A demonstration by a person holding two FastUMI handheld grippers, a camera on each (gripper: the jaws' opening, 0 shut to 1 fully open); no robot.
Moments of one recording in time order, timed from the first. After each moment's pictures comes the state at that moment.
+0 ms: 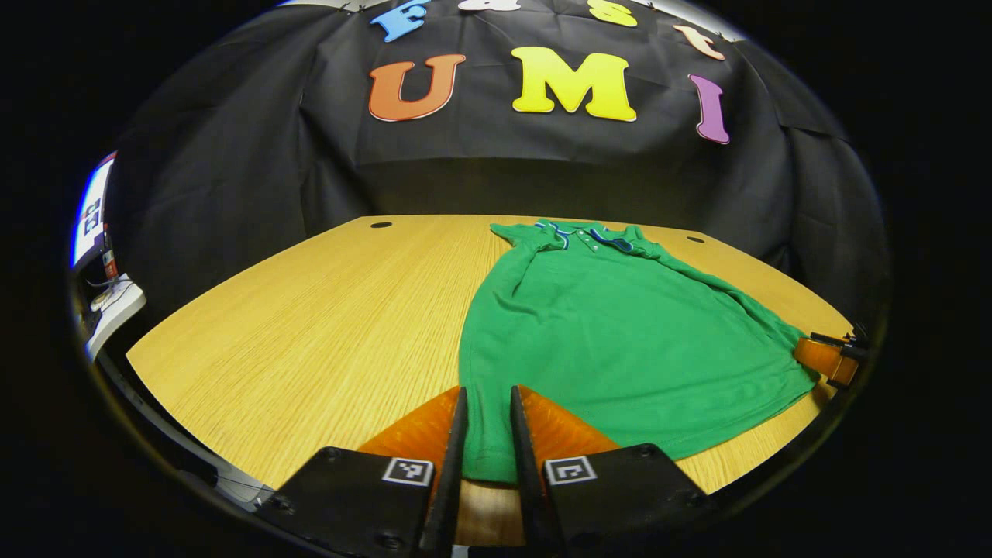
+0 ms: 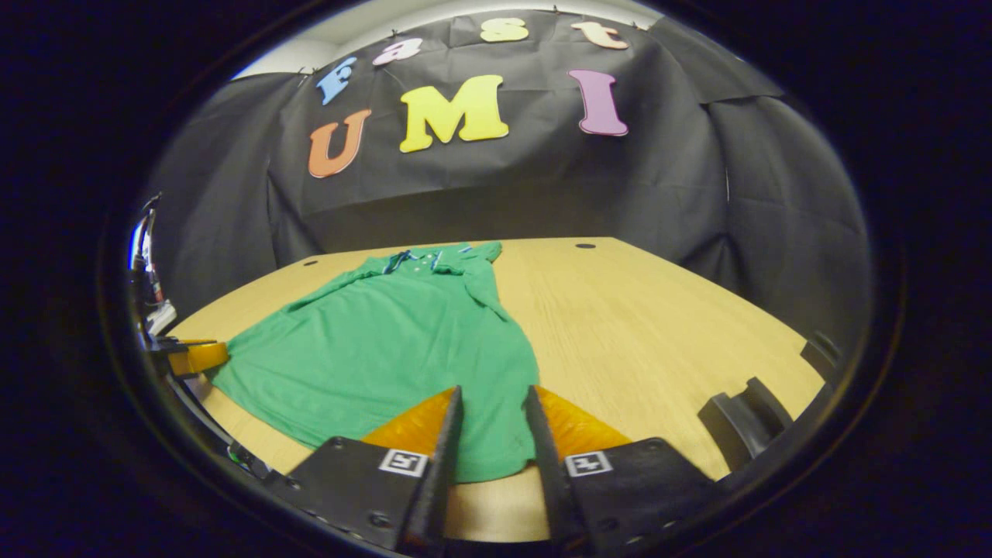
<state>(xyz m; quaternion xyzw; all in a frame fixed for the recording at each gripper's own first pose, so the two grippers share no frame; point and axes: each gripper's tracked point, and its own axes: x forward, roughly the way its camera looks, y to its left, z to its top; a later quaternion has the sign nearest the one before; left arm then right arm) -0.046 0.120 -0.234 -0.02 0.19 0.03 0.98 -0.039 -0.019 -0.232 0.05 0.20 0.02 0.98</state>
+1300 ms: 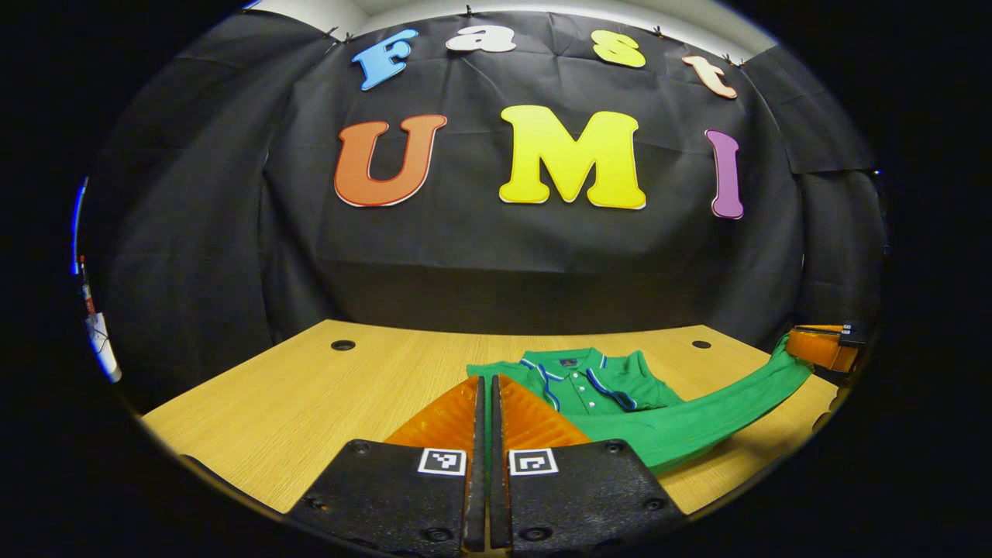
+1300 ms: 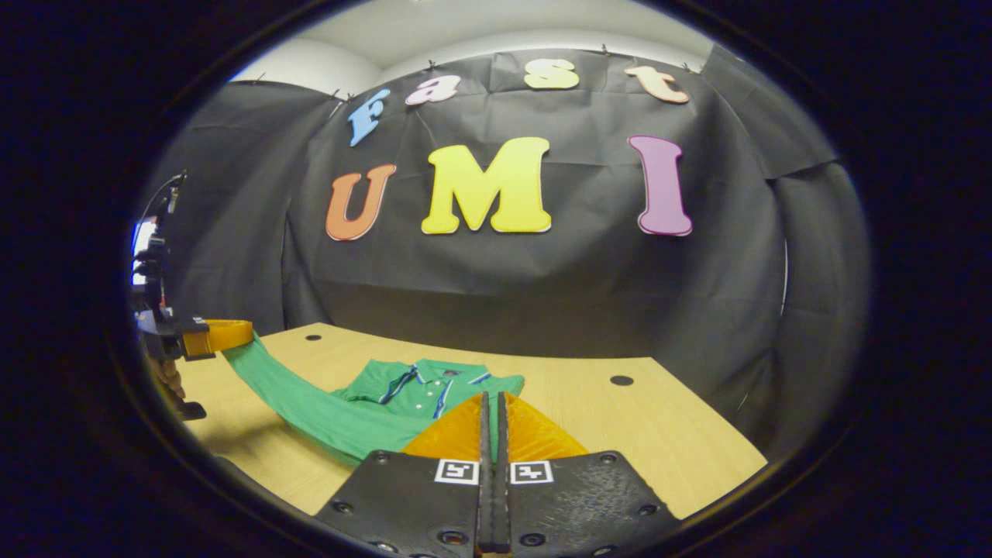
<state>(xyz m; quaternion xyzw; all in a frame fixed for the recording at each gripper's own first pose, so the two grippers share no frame) 0.149 0.107 -0.068 0.00 0.03 0.00 1.00 0.155 -0.005 -0.055 -0.02 0.05 0.06 1.00</state>
